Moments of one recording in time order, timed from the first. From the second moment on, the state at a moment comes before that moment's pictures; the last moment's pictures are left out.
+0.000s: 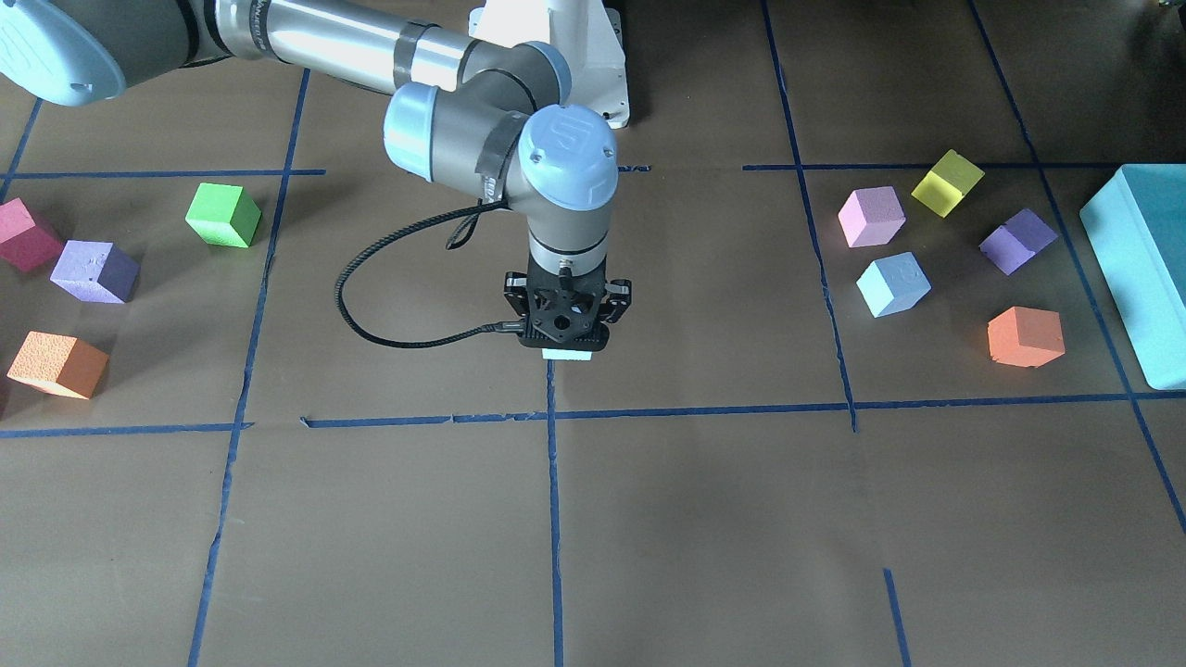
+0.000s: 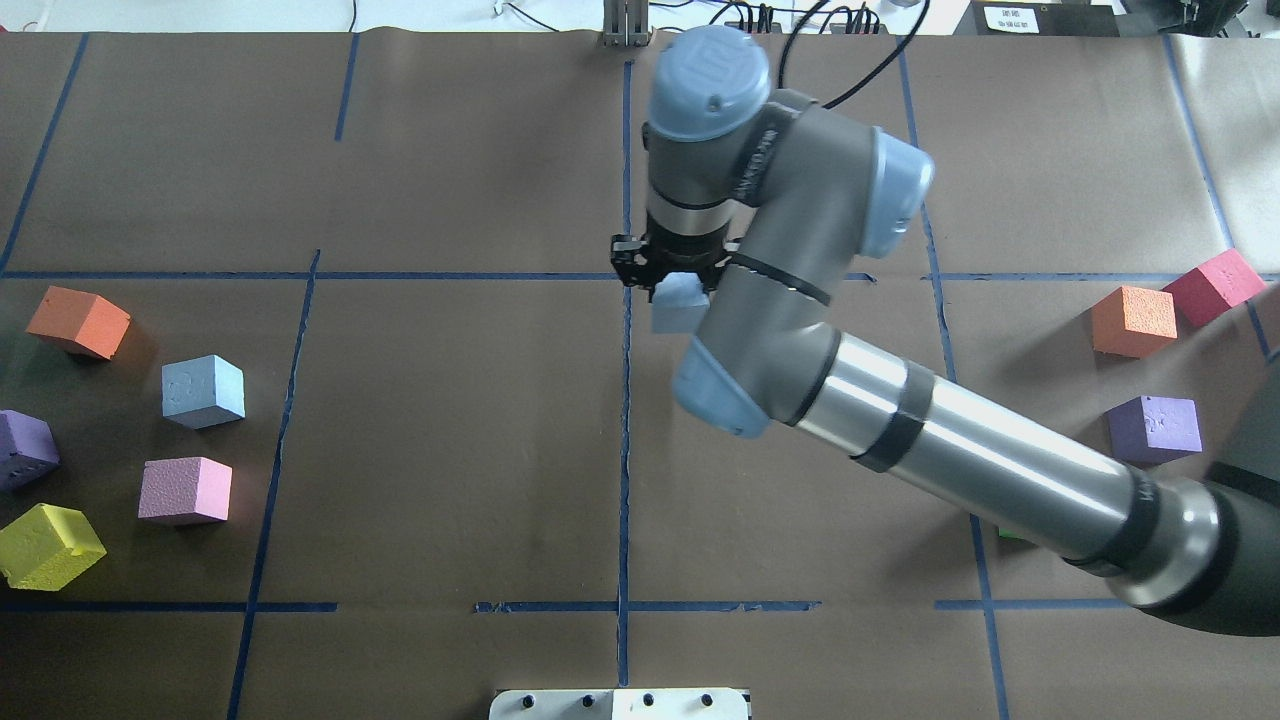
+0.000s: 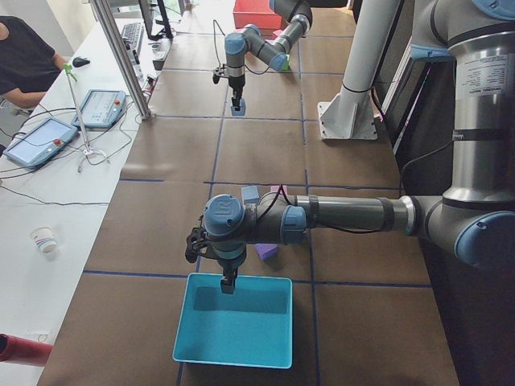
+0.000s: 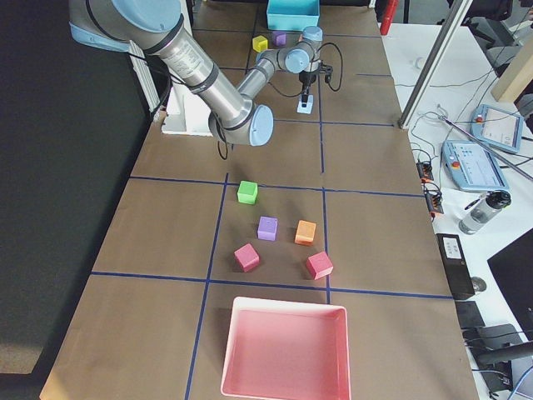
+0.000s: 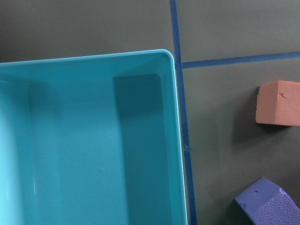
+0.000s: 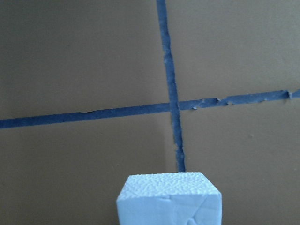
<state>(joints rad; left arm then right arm) -1.60 -1.49 -1.67 -1.55 -2.36 0.12 0.58 -0.52 1.22 -1.58 1.94 1.27</state>
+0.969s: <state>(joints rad) -1.60 -1.49 -1.67 -1.55 -2.36 0.12 0.56 -0.56 1.20 -1.54 1.93 1.28</state>
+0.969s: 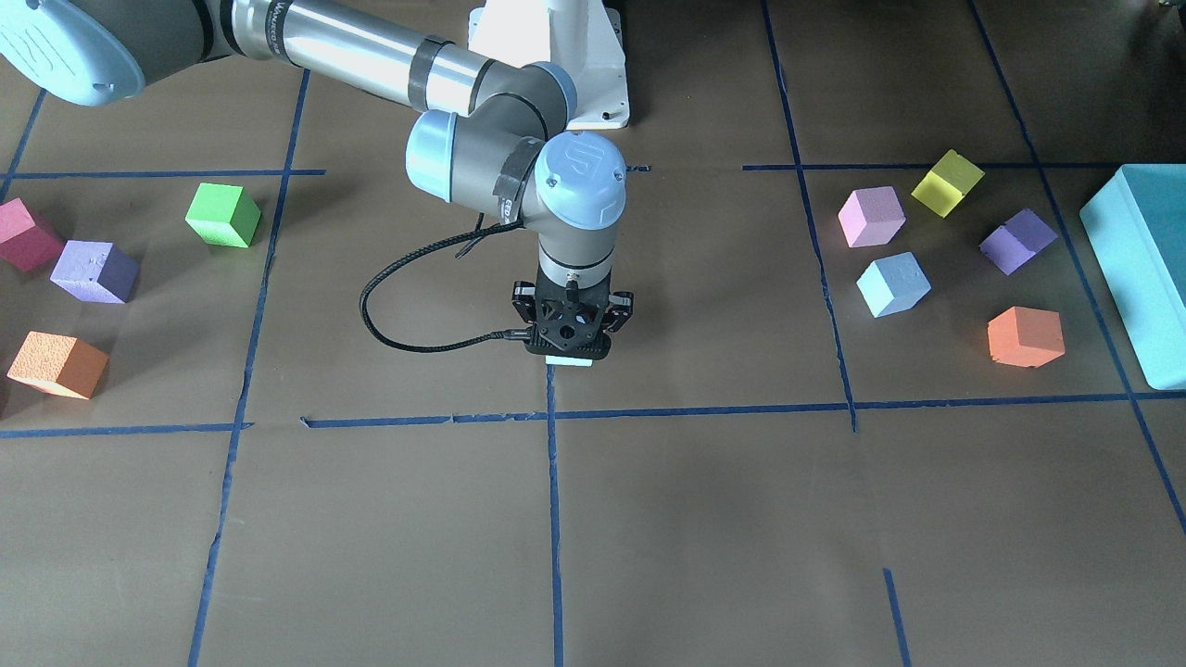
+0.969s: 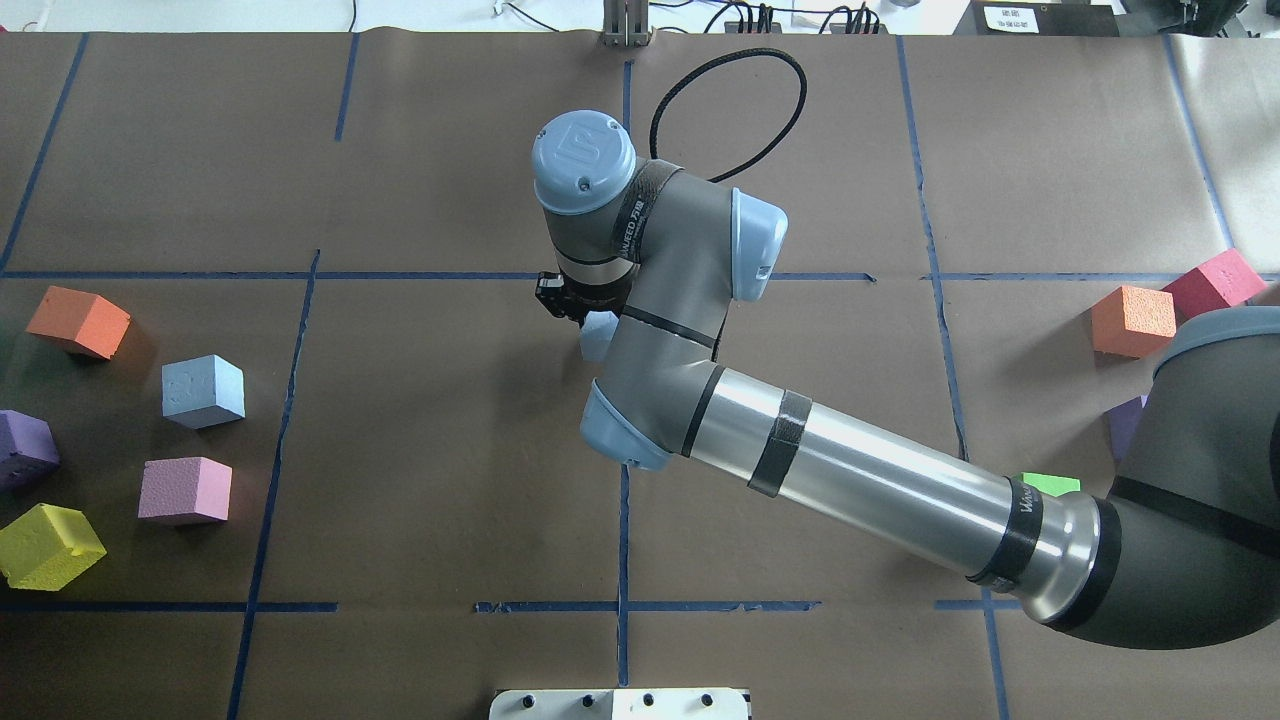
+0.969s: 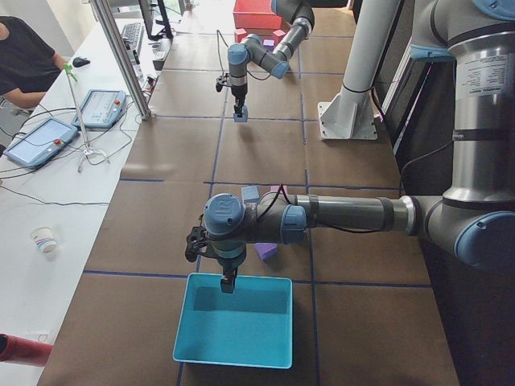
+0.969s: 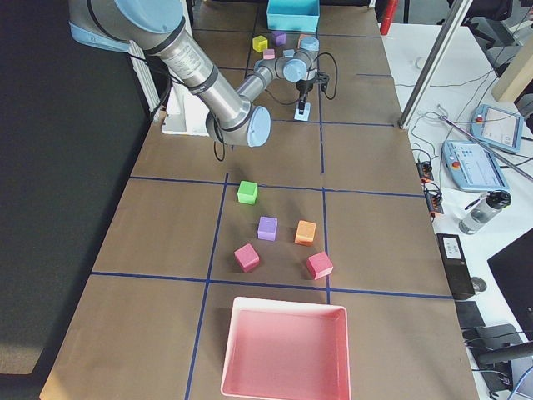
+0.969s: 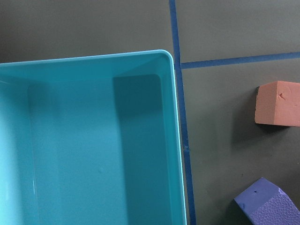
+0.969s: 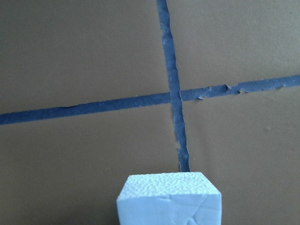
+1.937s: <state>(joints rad) -1.60 -1.49 -1.68 -1.55 -2.36 0.12 0.56 -0.60 1.25 -1.54 1.93 1.28</state>
